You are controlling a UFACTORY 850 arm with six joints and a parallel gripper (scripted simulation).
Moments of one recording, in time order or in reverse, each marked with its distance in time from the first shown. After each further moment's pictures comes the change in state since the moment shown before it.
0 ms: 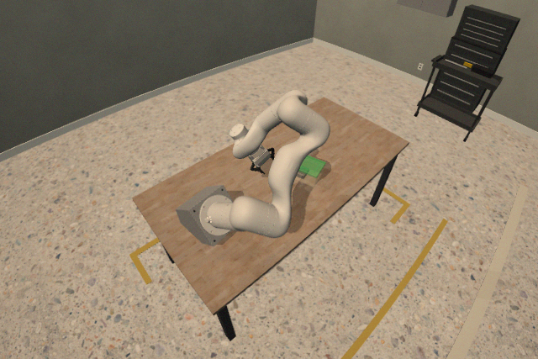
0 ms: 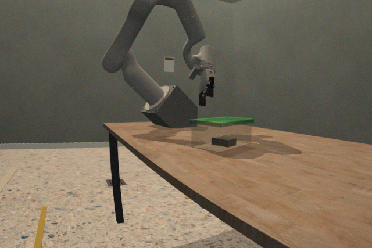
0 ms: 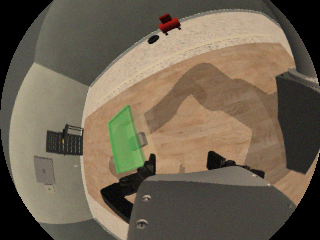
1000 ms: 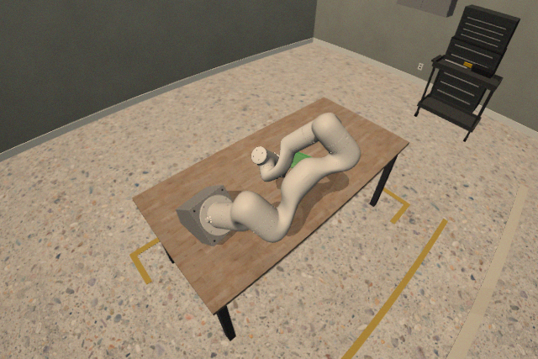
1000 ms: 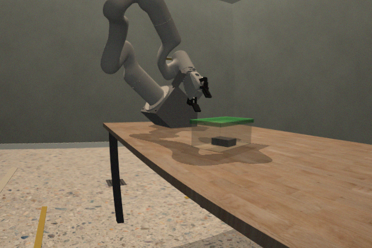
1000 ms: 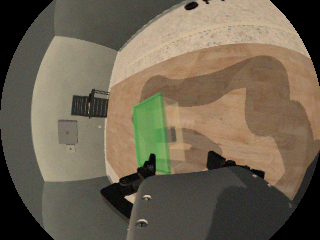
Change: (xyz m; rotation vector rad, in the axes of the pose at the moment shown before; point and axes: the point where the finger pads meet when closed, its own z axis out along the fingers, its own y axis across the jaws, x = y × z) arm 0.041 -0.064 0.063 0.273 -0.337 -0.185
